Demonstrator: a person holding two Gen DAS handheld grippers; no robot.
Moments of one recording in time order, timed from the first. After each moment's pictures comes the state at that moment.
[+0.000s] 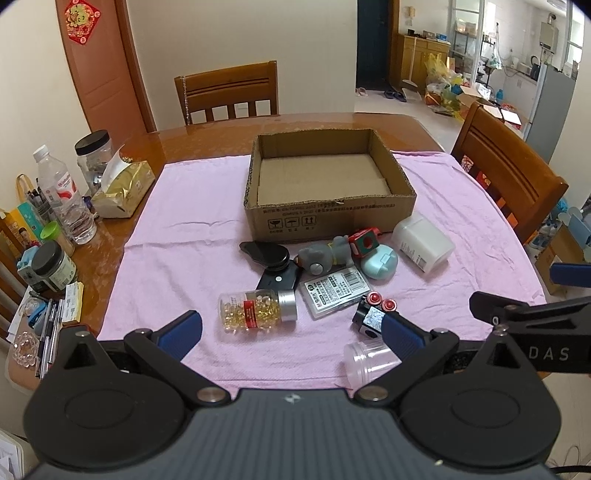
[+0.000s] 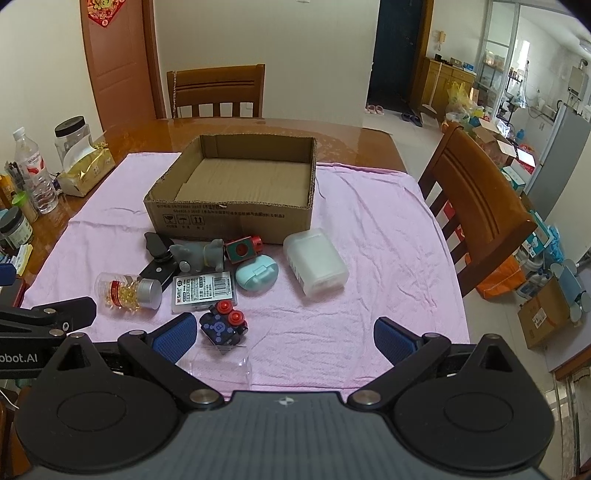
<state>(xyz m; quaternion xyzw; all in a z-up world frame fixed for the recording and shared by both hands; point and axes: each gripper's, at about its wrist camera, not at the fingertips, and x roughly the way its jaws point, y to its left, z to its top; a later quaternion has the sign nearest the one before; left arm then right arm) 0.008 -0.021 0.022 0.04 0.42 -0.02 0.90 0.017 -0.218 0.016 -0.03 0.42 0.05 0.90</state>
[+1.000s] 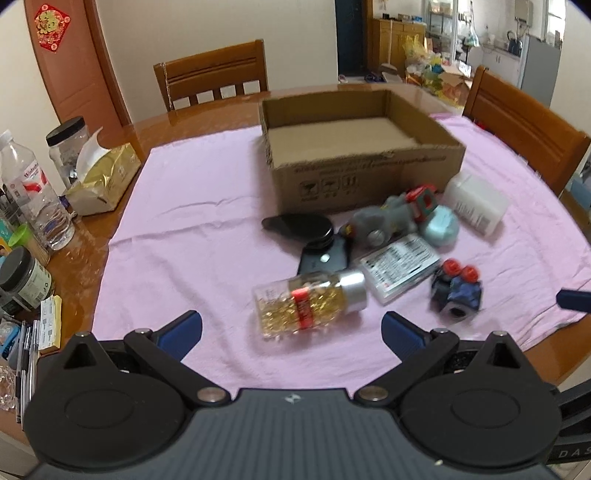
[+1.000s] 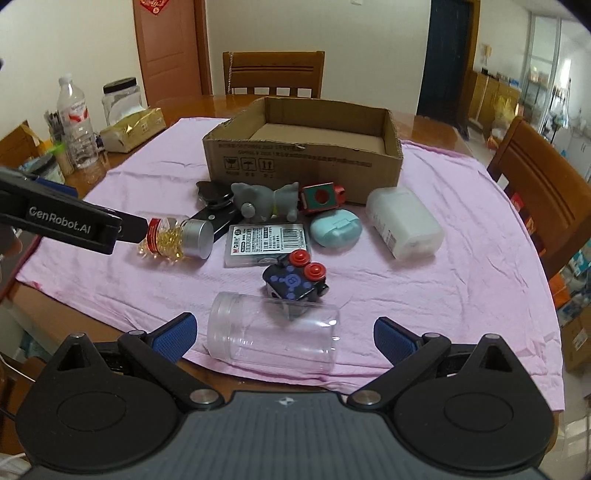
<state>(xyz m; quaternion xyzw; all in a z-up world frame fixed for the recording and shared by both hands) 0.055 0.044 -0.069 0.08 0.43 -0.06 0.90 0.003 -0.164 -0.084 -0.04 0.41 0.12 0.90</state>
